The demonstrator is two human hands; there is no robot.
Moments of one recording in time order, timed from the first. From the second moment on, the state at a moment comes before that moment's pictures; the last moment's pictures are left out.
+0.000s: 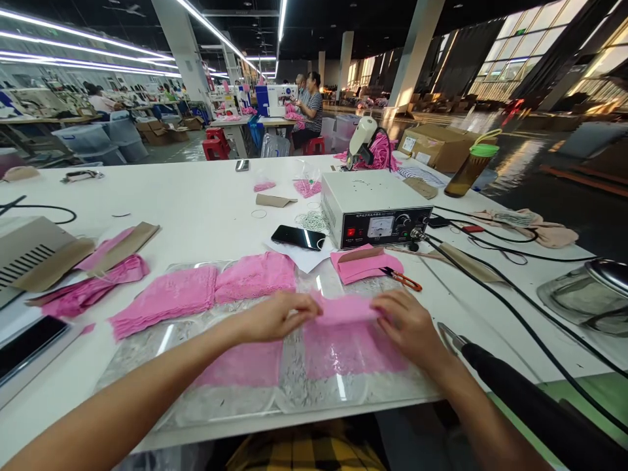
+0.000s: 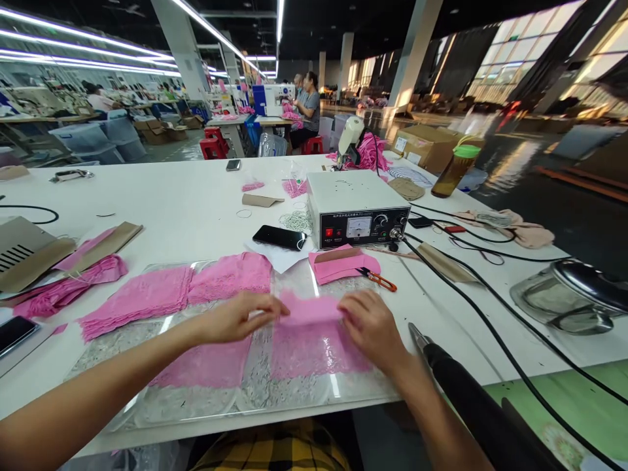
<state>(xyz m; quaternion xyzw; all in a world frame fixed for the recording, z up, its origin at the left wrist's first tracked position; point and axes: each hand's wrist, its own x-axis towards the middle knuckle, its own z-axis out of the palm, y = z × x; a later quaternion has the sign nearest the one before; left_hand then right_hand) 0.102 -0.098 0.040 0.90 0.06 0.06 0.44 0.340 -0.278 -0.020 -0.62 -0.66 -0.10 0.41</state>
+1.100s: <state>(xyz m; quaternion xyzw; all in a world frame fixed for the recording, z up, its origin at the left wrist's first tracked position) 0.151 -0.178 0.011 0.98 -0.08 0.04 0.18 0.319 -0.362 -0.025 -0.68 -0.61 -0.08 0.40</state>
